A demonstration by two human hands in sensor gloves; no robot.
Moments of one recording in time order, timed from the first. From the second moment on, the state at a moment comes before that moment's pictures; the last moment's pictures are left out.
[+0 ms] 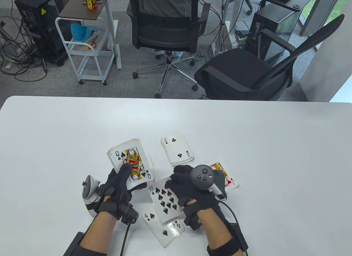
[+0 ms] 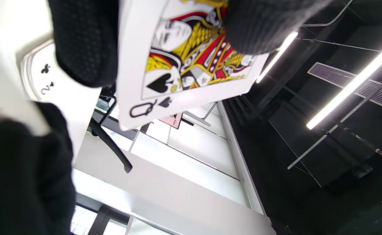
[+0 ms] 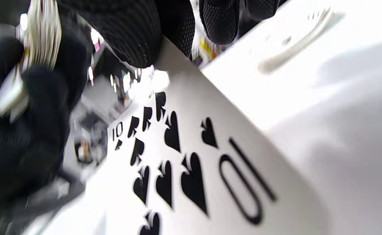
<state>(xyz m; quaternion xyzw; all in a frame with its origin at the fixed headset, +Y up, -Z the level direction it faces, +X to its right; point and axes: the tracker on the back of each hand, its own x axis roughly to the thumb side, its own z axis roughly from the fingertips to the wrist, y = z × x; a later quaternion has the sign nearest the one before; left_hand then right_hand) -0.225 -0.753 -0.293 -0.07 -0.06 0.86 0.51 0.052 -0.726 -0.310 0.20 0.15 0.91 0.33</state>
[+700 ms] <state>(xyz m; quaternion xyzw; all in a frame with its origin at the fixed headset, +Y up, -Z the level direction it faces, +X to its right) -0.215 -0.758 -0.292 -0.09 -0.06 0.83 0.54 0.016 -0.736 -0.296 0.21 0.09 0.95 0.19</state>
